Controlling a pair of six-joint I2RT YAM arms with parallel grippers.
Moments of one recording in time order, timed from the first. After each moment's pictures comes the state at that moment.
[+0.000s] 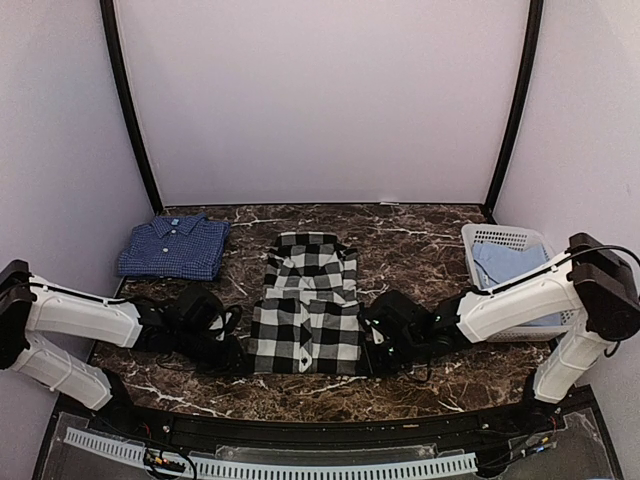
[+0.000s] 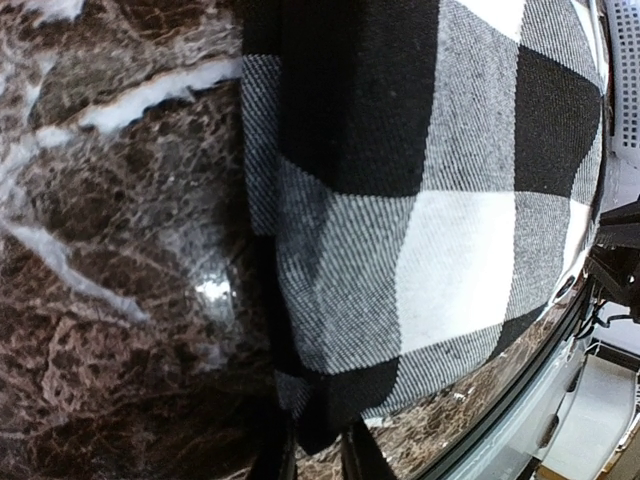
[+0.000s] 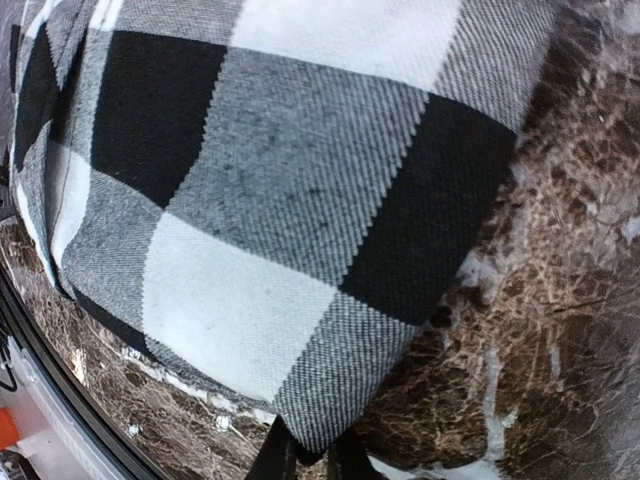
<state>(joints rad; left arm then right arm) -0.80 1.30 0.45 -0.17 0.34 -0.86 1.10 1.61 0.75 -0.17 -0.11 0.82</state>
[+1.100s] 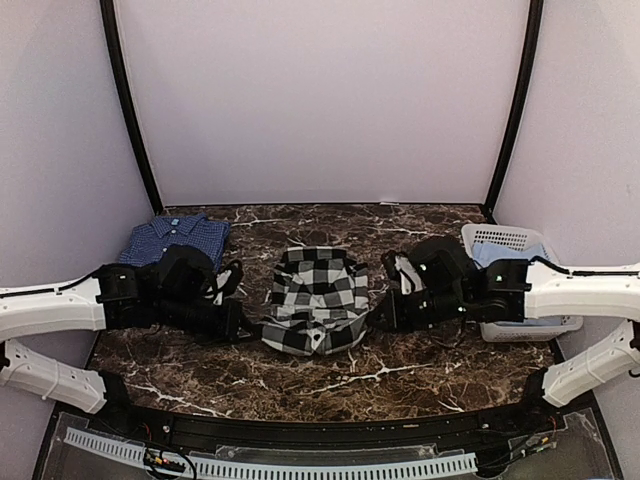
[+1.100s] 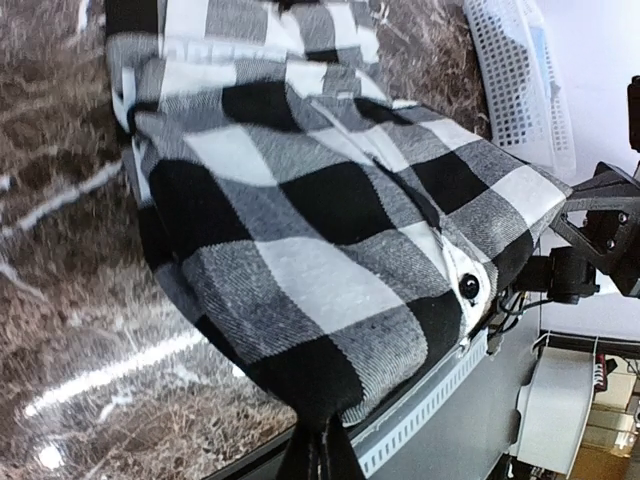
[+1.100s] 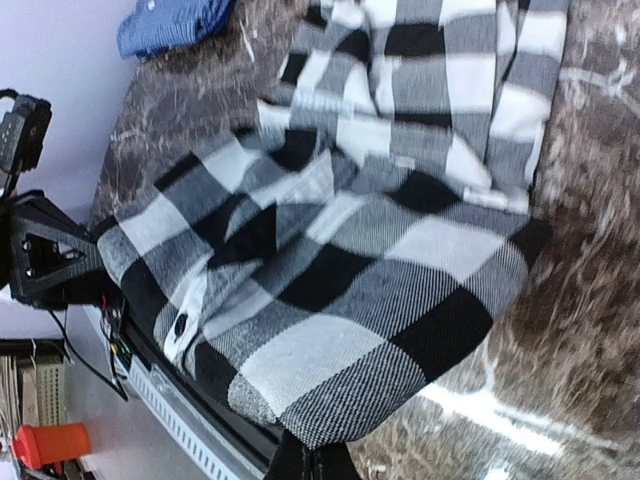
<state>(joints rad) -0.94 1.06 0.68 -0.44 0.20 -0.93 1.08 1.23 0.81 -0.35 -0.05 0.83</state>
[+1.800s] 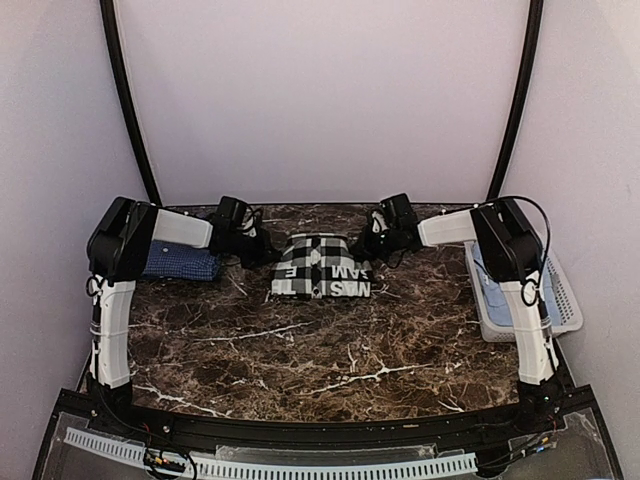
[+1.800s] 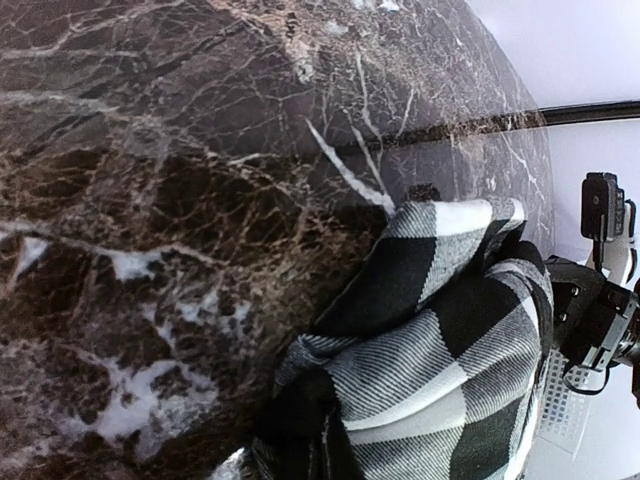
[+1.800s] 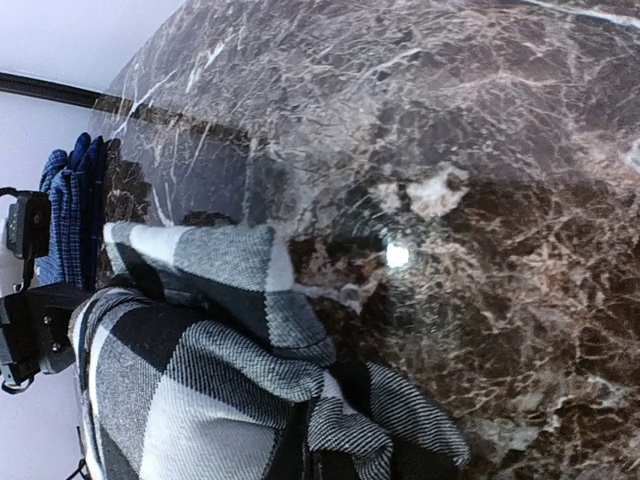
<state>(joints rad) -0.36 2.23 1.49 -0.09 0.49 -0.69 0.47 2.36 1.66 -0.06 -0.47 0.65</state>
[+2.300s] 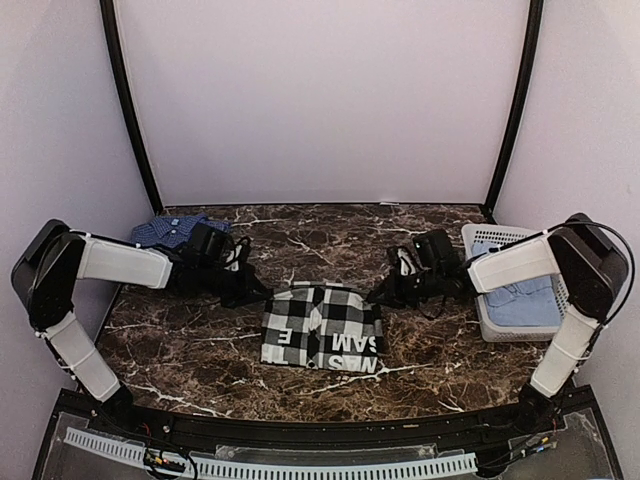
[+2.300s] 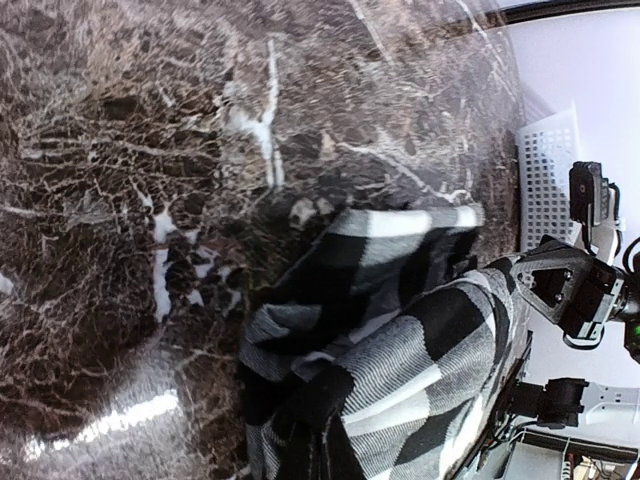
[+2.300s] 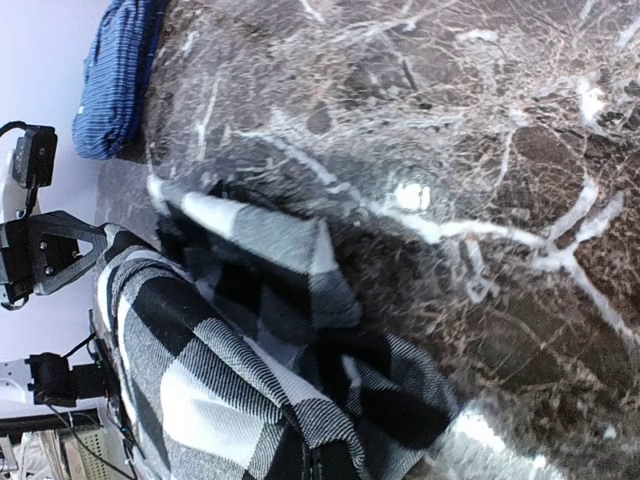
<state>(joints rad) -0.50 1.69 0.86 -0.01 0.46 -0.76 0.58 1.75 0.84 0.12 -0.47 0.70</state>
